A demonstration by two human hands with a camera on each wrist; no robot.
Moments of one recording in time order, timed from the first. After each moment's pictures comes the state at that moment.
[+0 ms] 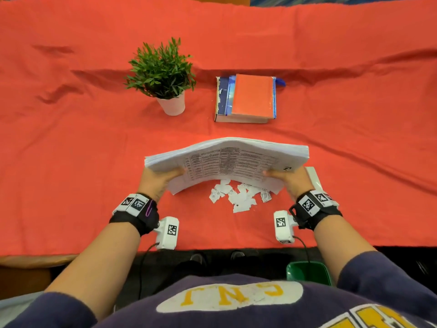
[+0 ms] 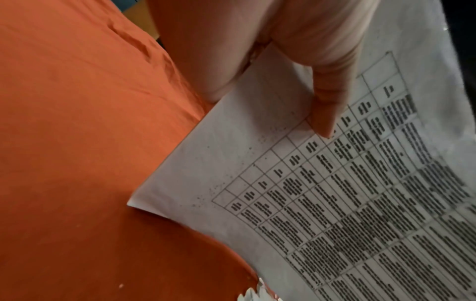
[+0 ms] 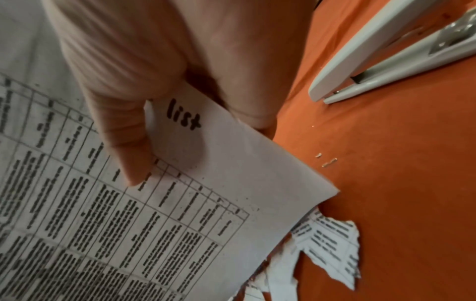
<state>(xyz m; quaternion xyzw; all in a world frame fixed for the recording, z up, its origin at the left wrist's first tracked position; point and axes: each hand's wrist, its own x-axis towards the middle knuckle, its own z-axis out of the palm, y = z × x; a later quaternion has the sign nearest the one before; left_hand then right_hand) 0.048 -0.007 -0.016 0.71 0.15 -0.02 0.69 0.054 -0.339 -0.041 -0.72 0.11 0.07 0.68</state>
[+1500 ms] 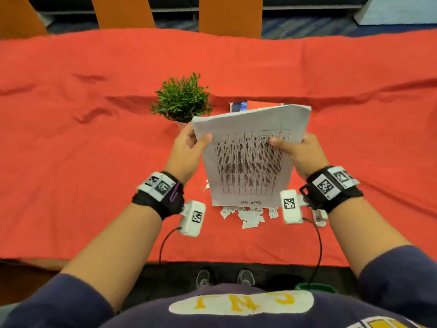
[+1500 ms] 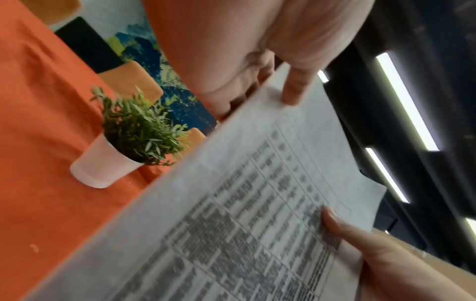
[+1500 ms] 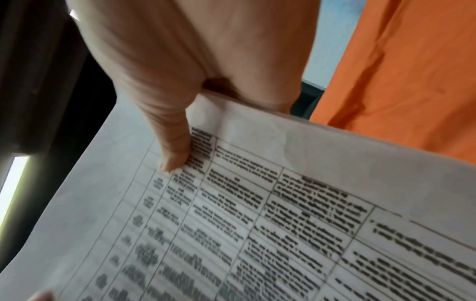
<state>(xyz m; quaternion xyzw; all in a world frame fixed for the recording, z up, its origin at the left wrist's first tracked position) 0.079 -0.052 0.113 0.73 -0.02 0.04 0.69 0.100 -0.307 0.096 -0.70 0.02 0.01 0.72</state>
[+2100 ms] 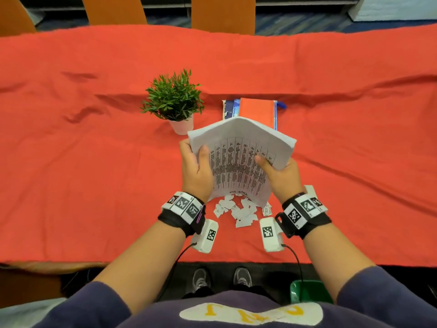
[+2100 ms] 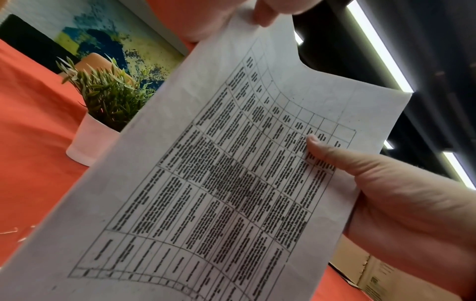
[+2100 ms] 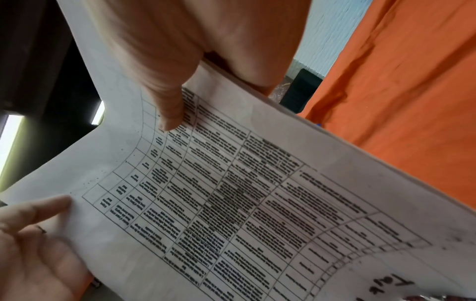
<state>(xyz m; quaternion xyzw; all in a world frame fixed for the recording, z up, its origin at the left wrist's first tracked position) 0.054 -0.103 0.075 0.73 0.03 0.20 0.66 0.057 -0.286 0.058 -0.70 0.06 -0.04 0.71</state>
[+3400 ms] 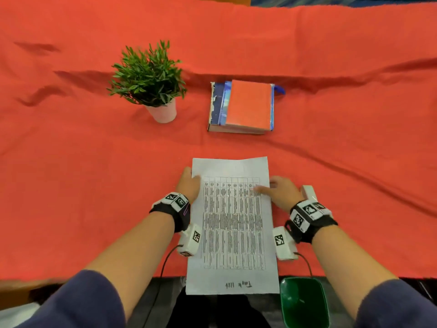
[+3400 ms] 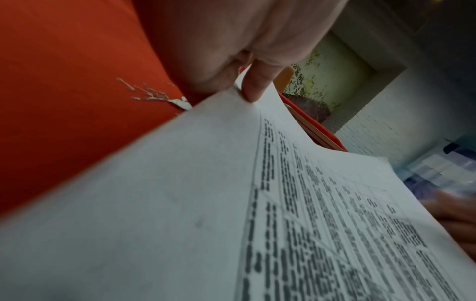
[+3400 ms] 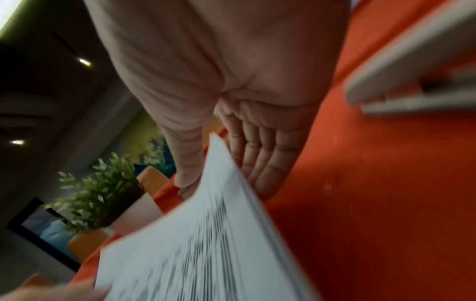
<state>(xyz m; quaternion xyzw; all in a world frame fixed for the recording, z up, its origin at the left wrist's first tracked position) 0.122 -0.093 -0.089 0.82 0.22 -0.17 0.50 0.096 -0.348 -0.055 -0.85 0.12 0.22 0.47</state>
